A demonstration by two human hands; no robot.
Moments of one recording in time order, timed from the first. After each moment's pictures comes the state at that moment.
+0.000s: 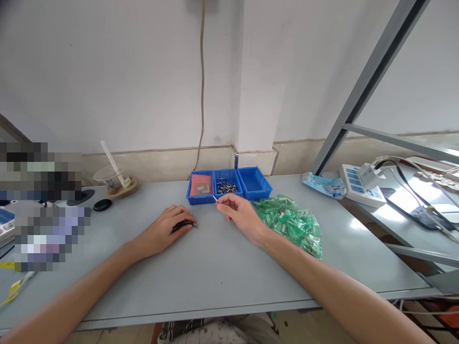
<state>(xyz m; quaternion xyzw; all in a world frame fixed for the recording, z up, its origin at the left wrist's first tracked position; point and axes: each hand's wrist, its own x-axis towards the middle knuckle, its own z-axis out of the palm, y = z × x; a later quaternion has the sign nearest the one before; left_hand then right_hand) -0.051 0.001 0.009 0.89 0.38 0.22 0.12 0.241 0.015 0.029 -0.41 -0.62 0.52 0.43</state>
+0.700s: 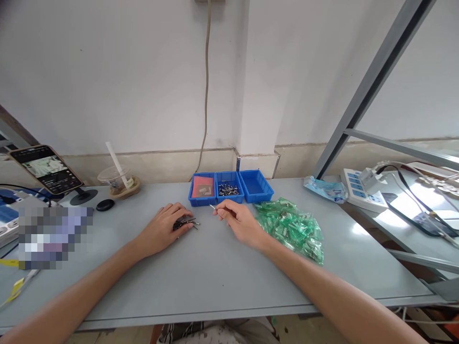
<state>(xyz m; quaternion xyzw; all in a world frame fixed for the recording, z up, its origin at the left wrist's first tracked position) -0.054 0.003 0.006 0.86 0.45 0.23 0.05 0.242 0.012 0.028 -0.39 -0.74 0.40 0.38</state>
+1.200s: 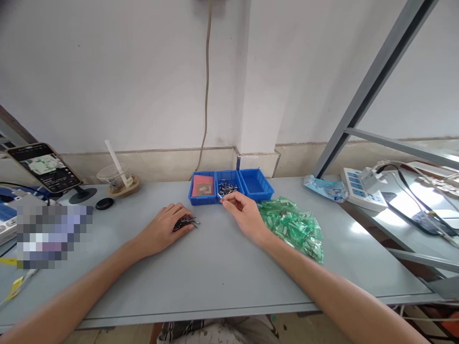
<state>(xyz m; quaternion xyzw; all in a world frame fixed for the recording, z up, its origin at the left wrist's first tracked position) -0.054 0.001 0.007 0.87 0.43 0.22 0.07 0.241 0.015 0.032 -0.43 -0.64 0.42 0.48</state>
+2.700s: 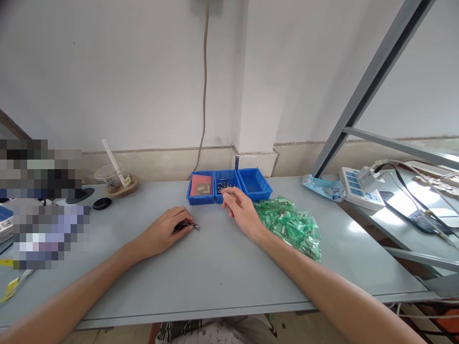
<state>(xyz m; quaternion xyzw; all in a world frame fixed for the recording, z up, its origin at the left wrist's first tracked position) -0.046 -0.001 0.007 0.88 0.39 0.23 0.12 0.238 0.024 0.029 -0.44 -0.62 0.45 0.47</state>
